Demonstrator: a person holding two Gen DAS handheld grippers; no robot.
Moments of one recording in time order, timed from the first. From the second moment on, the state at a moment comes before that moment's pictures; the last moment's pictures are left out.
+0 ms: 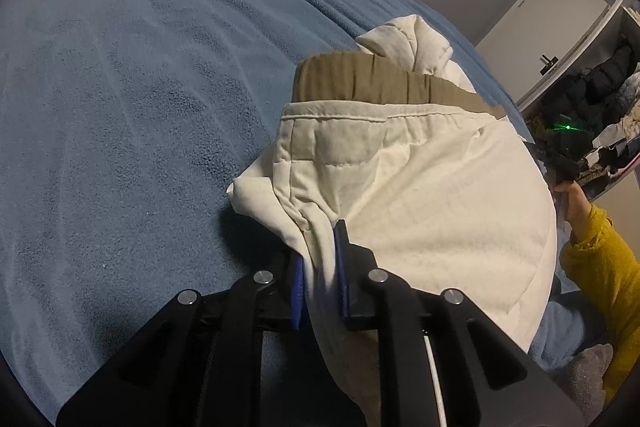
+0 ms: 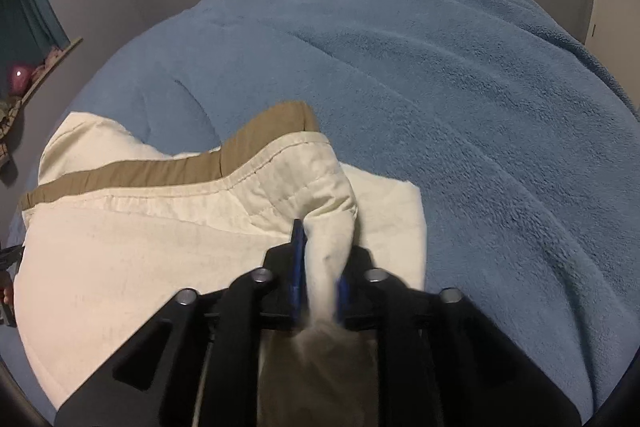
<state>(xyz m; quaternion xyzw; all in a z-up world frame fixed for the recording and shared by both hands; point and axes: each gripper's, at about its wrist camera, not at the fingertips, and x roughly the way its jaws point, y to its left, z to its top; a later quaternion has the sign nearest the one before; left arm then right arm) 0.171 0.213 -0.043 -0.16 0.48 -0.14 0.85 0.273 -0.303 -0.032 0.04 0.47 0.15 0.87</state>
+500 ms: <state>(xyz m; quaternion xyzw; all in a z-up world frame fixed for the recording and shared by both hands) 0.173 0.210 -0.045 -0.15 0.48 -0.14 0.85 0.304 -0.340 -0.058 0.13 0.54 0.23 0.80</state>
